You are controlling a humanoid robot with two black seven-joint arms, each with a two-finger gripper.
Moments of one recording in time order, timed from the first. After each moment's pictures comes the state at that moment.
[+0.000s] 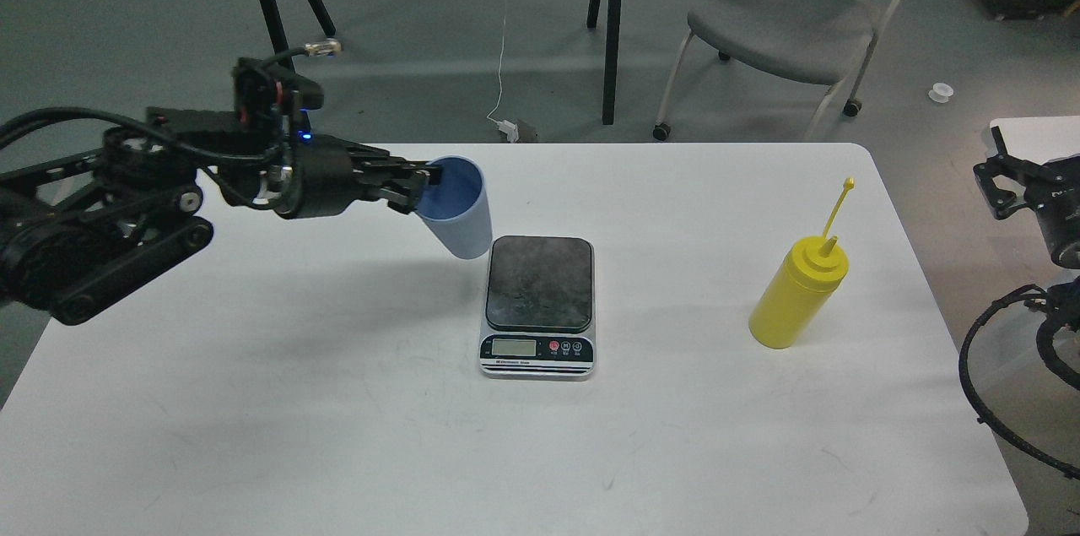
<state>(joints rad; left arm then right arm) -1.00 0.59 -0.38 -1.24 1.79 -0.41 -0.26 0.39 -0.56 1.16 0.74 0.33 0.49 0.17</state>
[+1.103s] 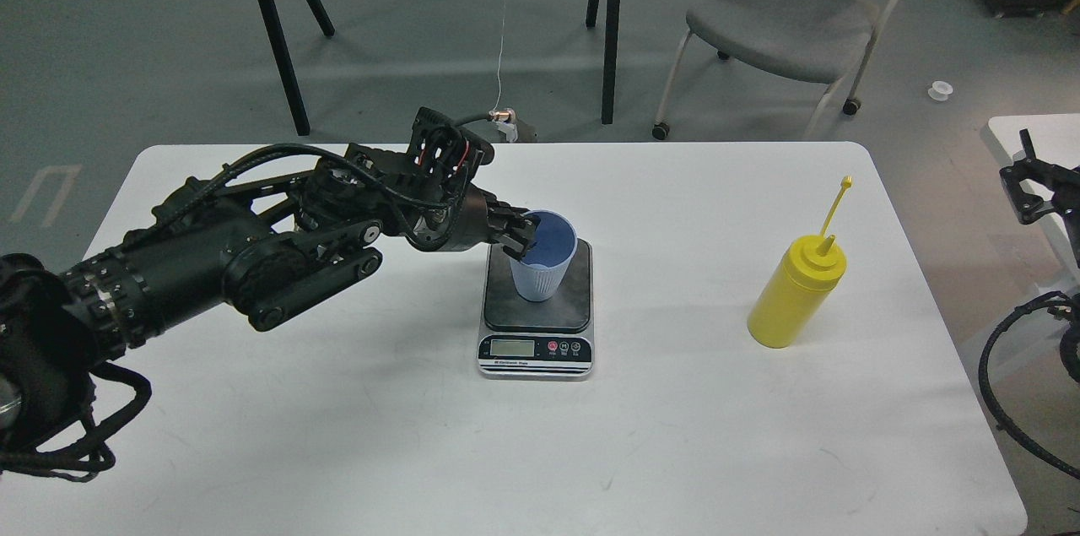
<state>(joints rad) -1.04 0.21 -0.28 -0.97 1.86 -0.42 -0.15 0.33 -0.59 1.21 0.77 0.34 0.49 0.17</state>
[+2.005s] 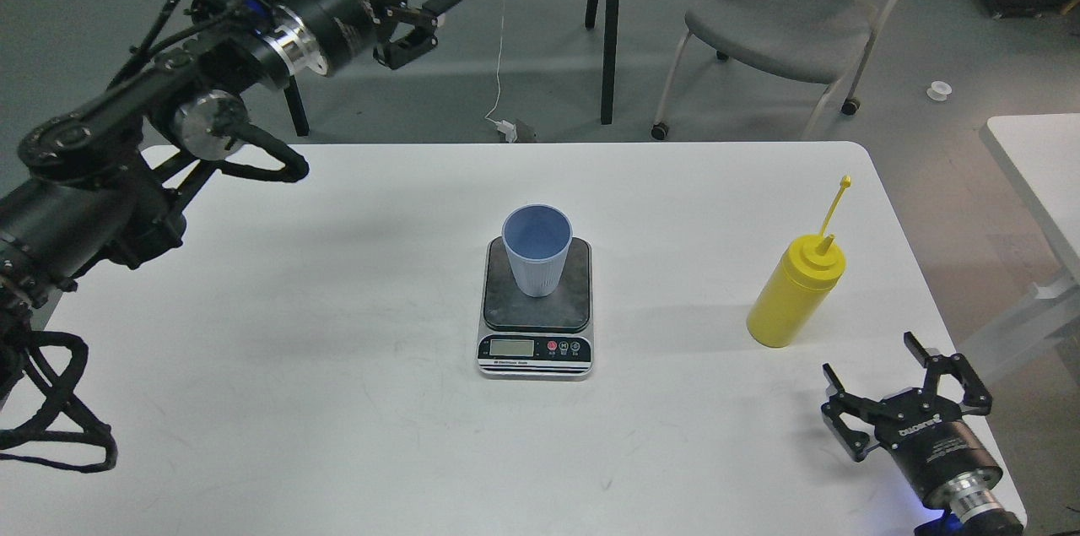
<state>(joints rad) -1.04 0.37 -0.72 -0.80 0.20 -0.41 -0.17 -0.23 -0.46 1.03 1.26 0.34 0.49 0.17</state>
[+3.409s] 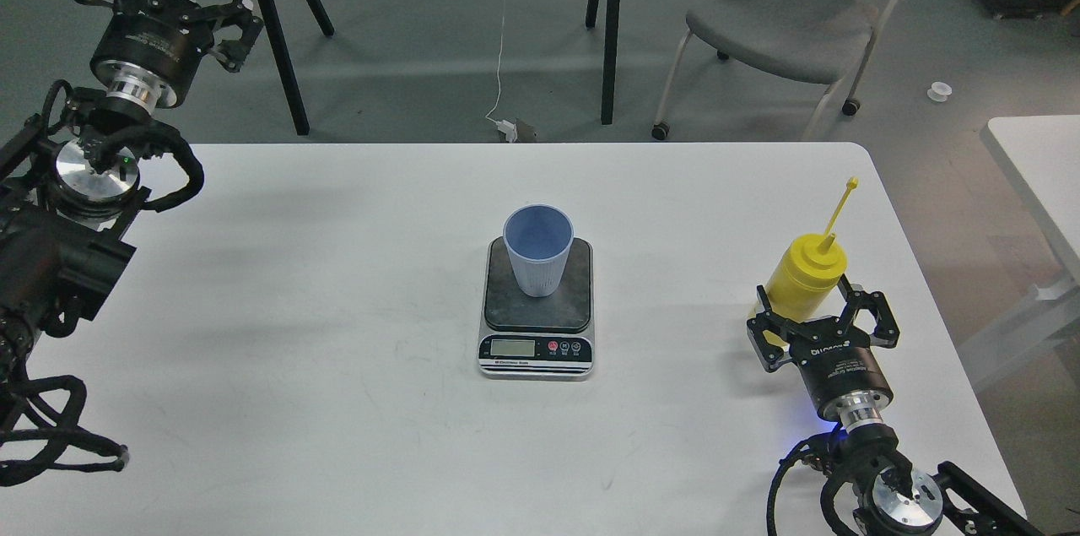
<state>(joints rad) -0.87 0.38 -0.95 -0.53 -0.24 -0.49 -0.16 0.07 -0.19 1.04 0.98 0.28 0.49 0.30</state>
